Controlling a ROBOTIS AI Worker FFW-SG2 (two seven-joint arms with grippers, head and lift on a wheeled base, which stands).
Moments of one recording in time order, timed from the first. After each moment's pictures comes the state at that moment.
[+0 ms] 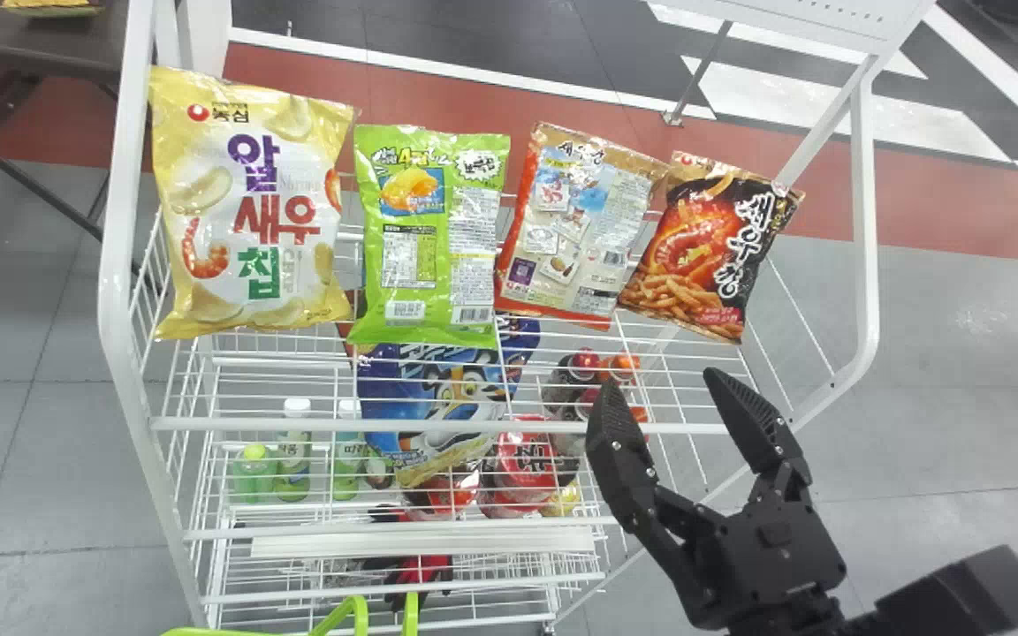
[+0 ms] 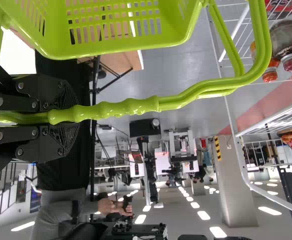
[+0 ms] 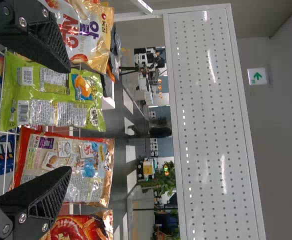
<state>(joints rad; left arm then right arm) 0.66 0.01 -0.11 -2.23 0.30 1.44 -0.93 1.00 -0.09 -0.11 -2.41 -0.22 -0.19 0.15</state>
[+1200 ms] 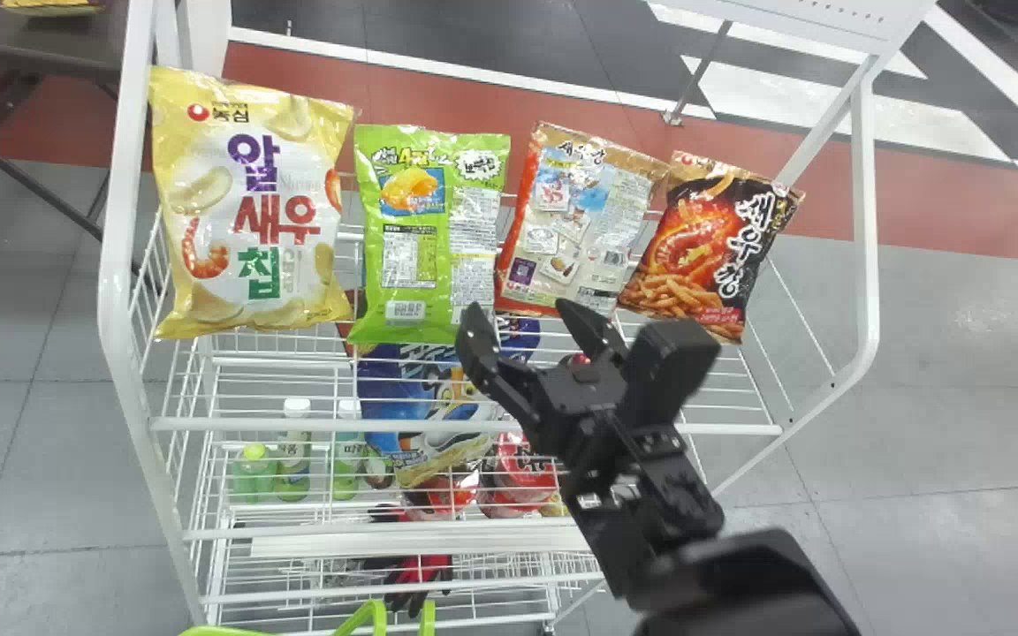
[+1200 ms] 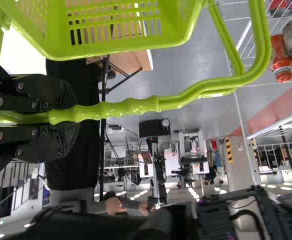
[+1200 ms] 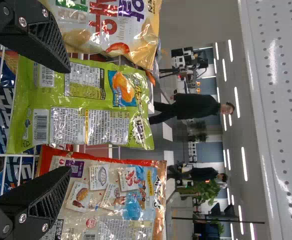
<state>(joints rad) 0.61 0.01 -0.14 -2.19 0.26 1.49 -0.96 0.41 -0.08 0.02 -2.11 -0.12 0.31 0.08</state>
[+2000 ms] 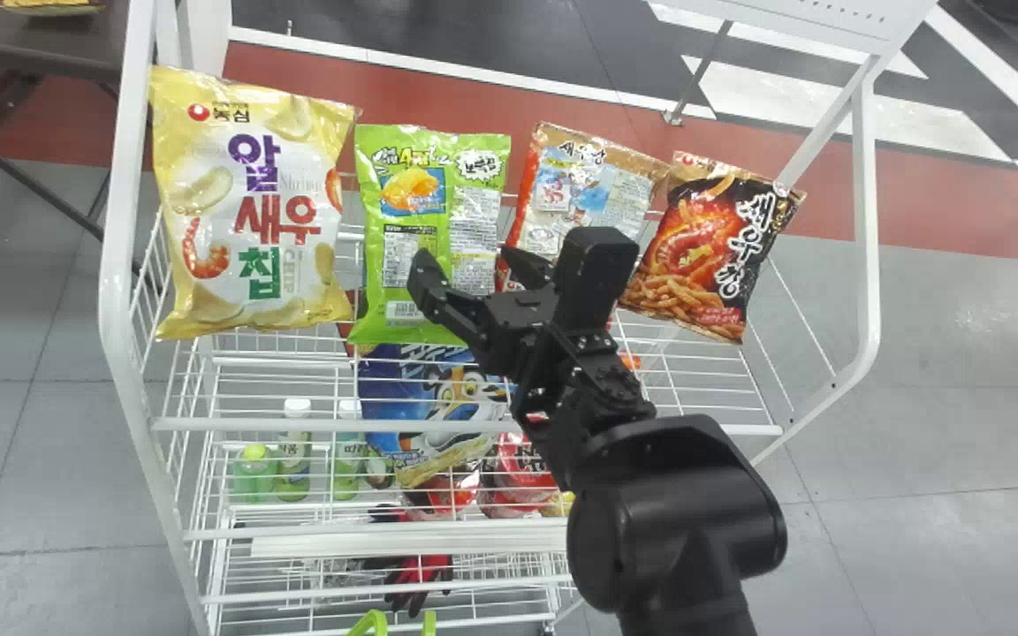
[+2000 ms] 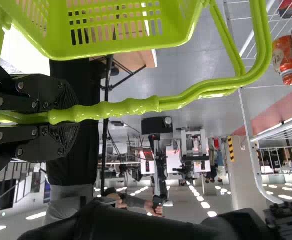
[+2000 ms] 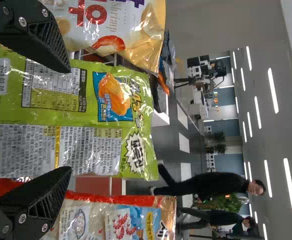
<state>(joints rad) 0.61 0.01 -0.14 -2.16 0.26 1.49 -0.96 0.13 -0.04 0.07 -1.90 -0.11 0.41 0.12</state>
